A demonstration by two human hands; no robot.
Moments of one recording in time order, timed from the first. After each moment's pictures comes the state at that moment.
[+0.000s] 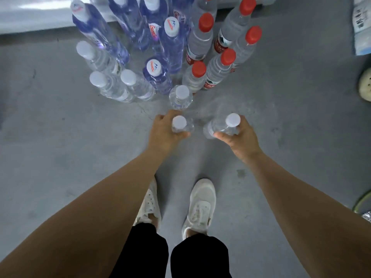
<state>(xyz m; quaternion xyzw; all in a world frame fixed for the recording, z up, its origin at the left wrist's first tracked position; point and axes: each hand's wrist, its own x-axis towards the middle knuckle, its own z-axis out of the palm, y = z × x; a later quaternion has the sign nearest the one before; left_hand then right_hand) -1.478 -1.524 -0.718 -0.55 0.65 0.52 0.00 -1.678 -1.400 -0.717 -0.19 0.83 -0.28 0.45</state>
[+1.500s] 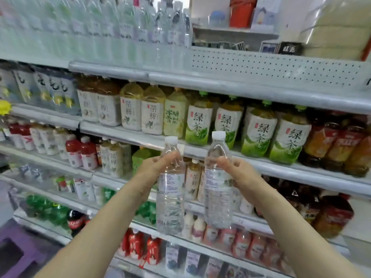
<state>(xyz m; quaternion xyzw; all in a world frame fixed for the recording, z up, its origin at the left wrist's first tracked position) -1.259 -1.720 0.247 -0.45 0.54 0.54 -0.45 -1.497 -1.702 0.263 -0.58 0.56 -0.44 0.39</state>
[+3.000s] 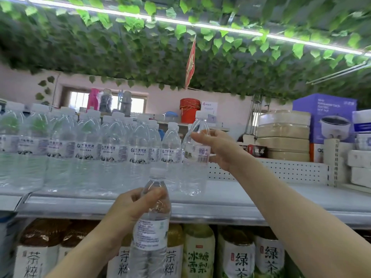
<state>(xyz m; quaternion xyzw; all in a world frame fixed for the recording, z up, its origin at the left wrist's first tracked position) -1.093 -1.965 0.437 -0.26 0.67 0.50 -0.48 -1.327 -1.973 0.568 -0.56 0.50 -0.61 0.25</state>
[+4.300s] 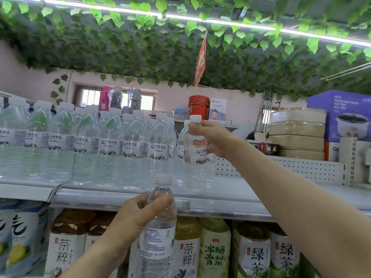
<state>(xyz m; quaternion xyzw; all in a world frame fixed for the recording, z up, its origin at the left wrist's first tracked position) -1.061 -1.960 0.418 -0.24 0.65 0.52 -0.50 -1.280 -2.007 0.586 -0.60 0.55 -0.54 0.21</state>
